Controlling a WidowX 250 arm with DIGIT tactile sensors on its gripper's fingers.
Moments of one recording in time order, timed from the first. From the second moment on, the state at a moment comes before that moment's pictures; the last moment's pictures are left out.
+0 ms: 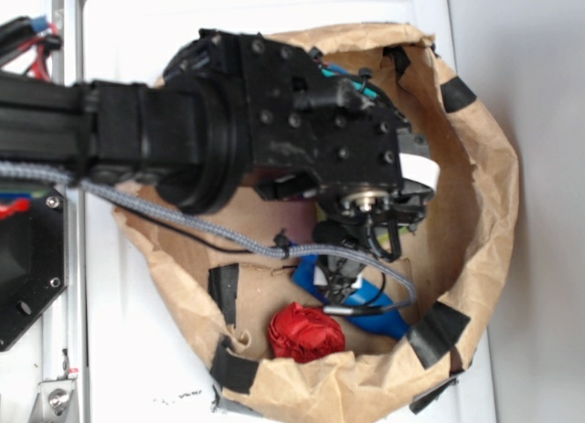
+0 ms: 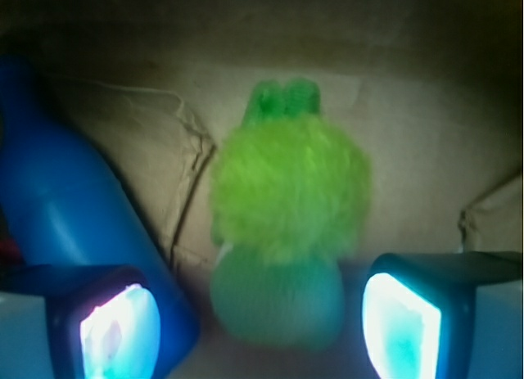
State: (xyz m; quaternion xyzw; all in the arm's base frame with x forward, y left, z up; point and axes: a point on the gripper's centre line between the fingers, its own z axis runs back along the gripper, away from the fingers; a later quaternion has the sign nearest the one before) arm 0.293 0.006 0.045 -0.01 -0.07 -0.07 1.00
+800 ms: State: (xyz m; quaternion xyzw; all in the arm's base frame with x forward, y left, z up) arm 0.302 0.001 0.021 -0.03 -0.06 -0.05 1.00
